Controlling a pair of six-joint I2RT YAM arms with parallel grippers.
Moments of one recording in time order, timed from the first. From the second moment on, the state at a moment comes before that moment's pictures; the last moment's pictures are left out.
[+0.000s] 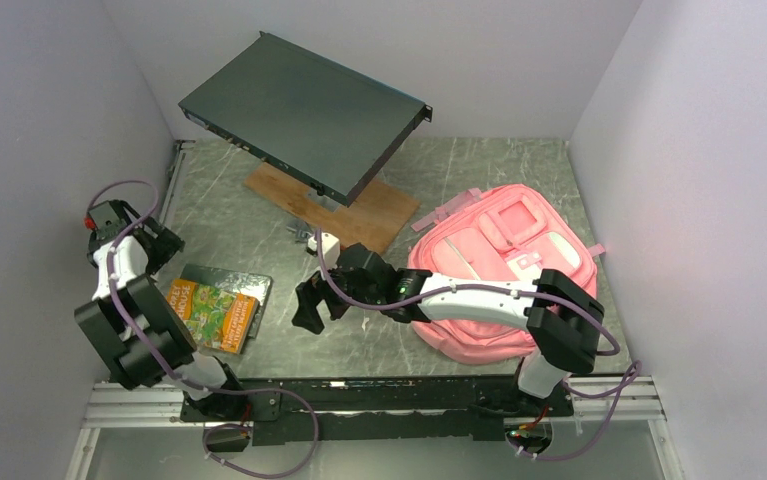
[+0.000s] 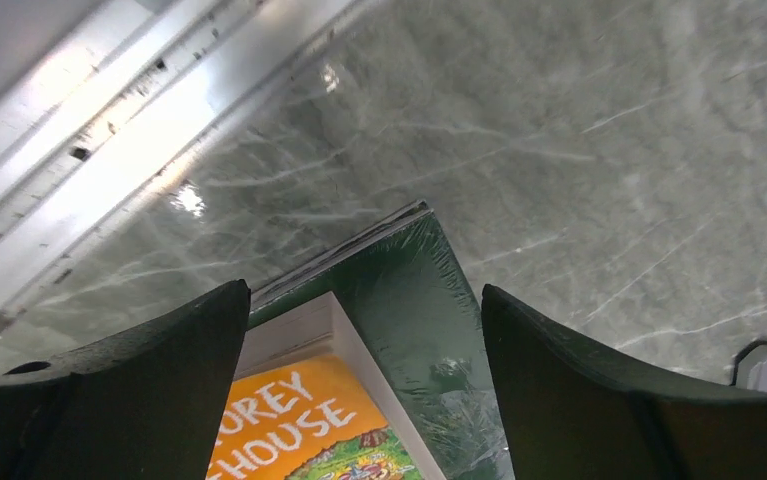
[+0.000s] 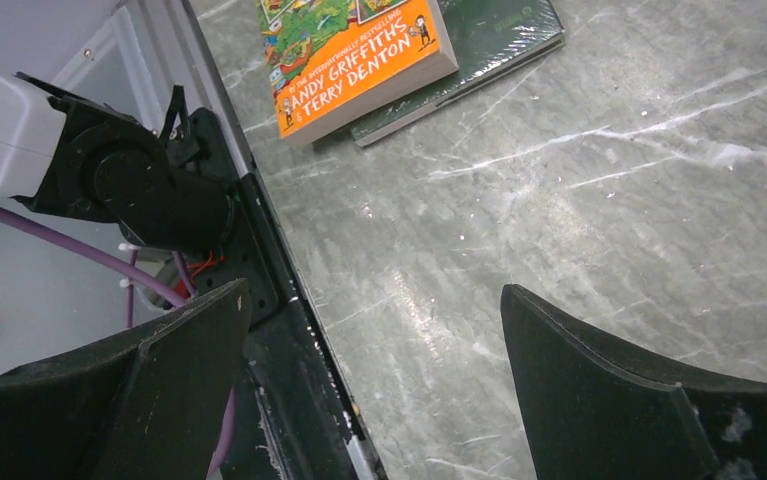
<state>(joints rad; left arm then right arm) 0.61 1.50 0.98 -0.49 0.03 -0.39 1.14 1.63 1.06 0.10 -0.17 0.40</state>
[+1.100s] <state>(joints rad) 0.17 1.35 0.82 -0.43 0.29 -0.53 1.14 1.71 1.00 0.21 -0.13 0.57</state>
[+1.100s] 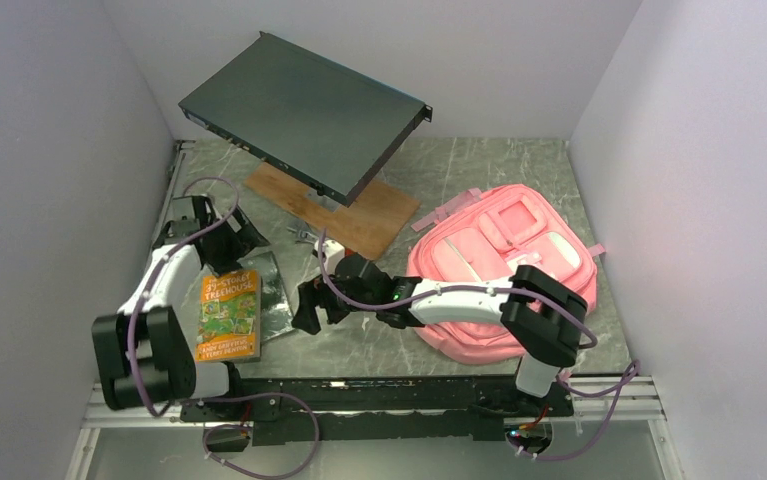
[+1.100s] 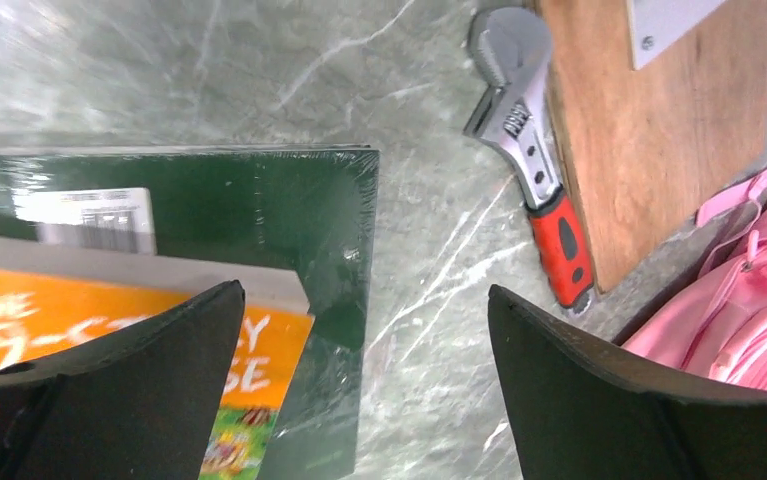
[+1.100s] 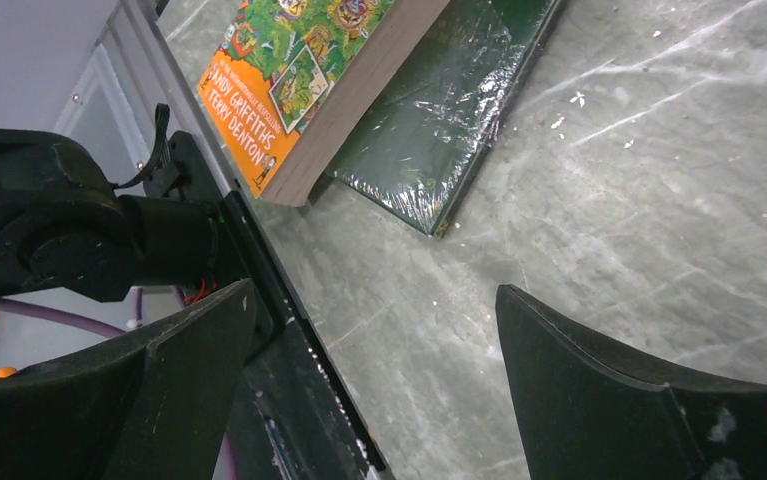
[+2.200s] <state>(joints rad) 0.53 1.24 0.53 -0.34 0.45 -0.59 1.07 1.90 1.05 0.37 -0.27 0.70</state>
